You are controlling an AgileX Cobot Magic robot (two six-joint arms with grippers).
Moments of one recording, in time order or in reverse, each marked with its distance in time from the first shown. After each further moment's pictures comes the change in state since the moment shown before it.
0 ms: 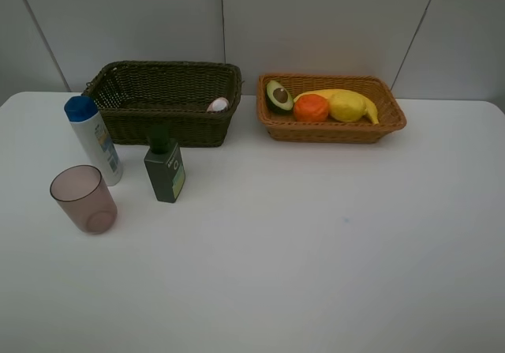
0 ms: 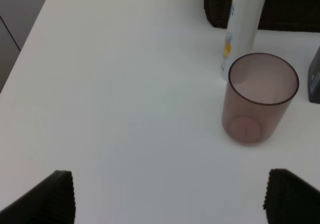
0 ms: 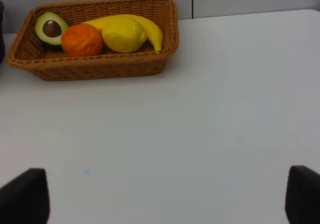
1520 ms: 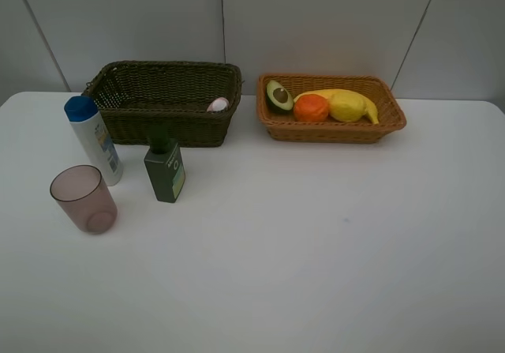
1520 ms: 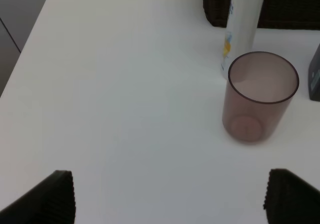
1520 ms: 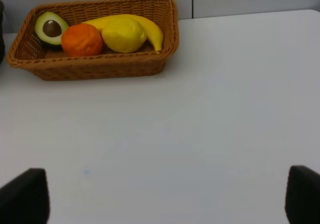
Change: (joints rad) left arm 0.000 0.000 0.000 -0.001 0.000 0.015; right arm 0.001 0.000 0.000 0.000 0.000 0.000
